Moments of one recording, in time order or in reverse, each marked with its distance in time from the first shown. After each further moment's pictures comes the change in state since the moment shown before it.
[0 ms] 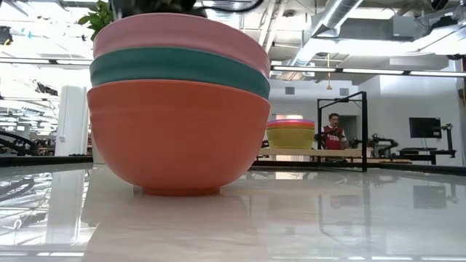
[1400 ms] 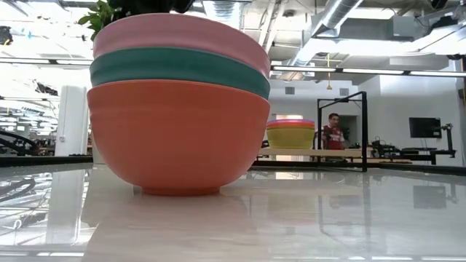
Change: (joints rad) left arm -0.053 -0.072 0.101 -0.163 -0.166 -0.089; right arm 0.000 0.000 0.000 0.016 0.001 -0.018
